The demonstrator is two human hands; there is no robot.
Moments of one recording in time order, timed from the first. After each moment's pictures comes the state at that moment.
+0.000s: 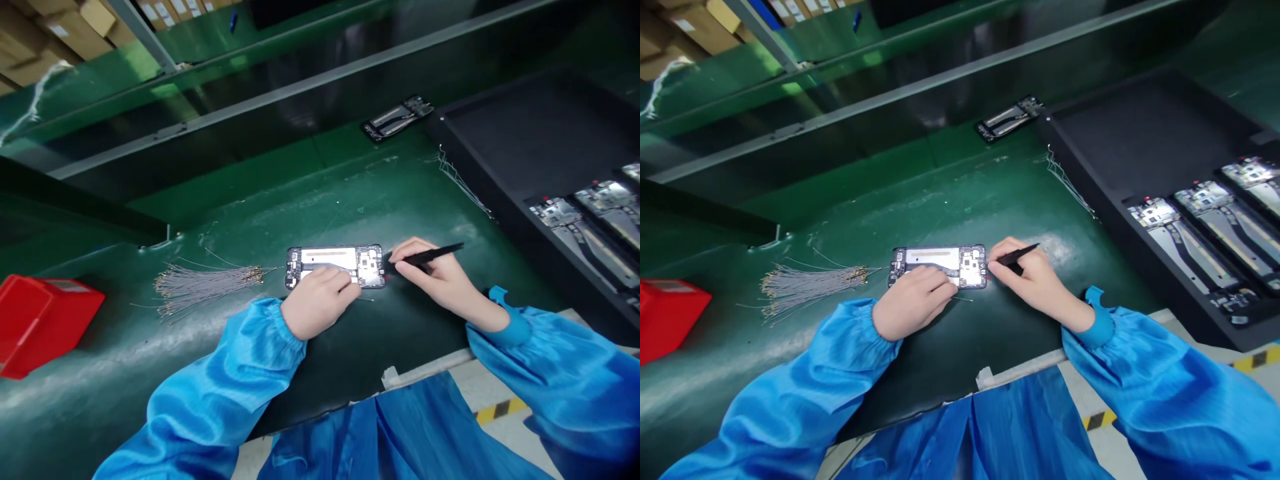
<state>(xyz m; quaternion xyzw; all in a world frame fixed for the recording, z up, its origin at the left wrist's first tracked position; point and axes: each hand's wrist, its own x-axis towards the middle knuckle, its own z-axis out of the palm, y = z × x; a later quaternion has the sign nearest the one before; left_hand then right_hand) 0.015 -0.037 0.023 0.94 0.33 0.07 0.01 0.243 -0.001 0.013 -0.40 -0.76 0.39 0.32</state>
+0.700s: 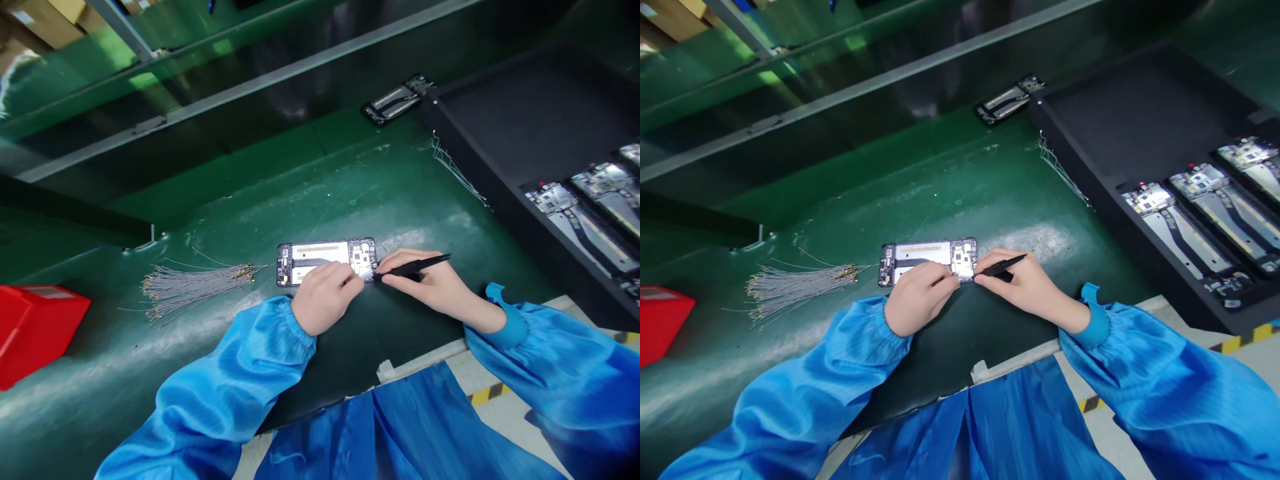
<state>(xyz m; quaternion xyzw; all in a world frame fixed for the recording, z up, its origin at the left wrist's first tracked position) 0.034 -0.039 0.009 0.91 0.38 0.17 -0.01 0.241 -0.015 0.015 -0.39 -0.74 0.46 0.29</state>
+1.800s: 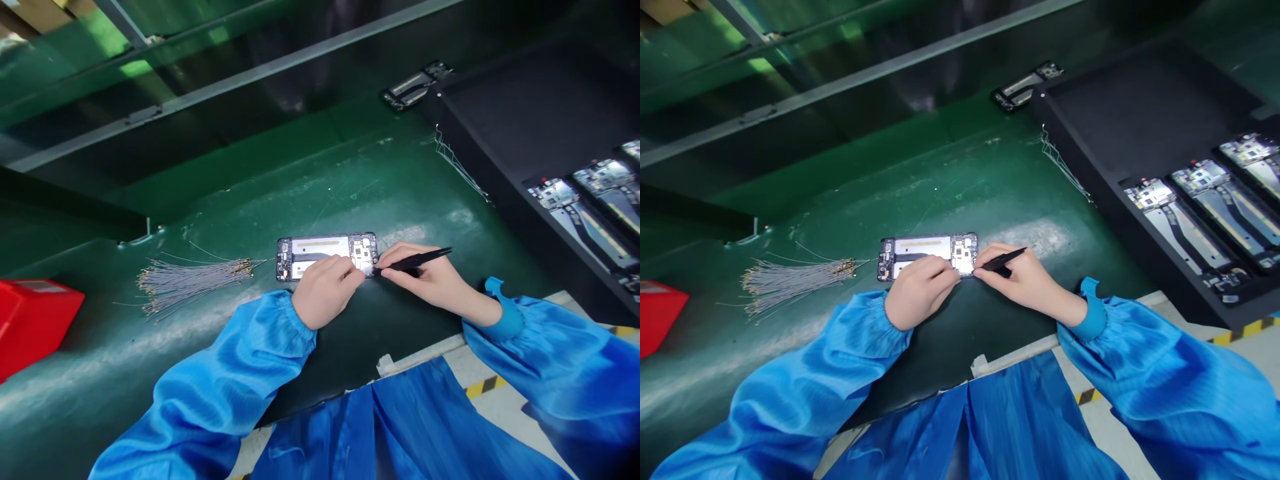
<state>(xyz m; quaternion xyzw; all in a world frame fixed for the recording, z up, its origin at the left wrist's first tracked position) 0.035 -0.039 0.010 0.91 0.40 0.15 0.02 0.238 -0.014 0.013 -0.37 -0.76 0.44 0.30</state>
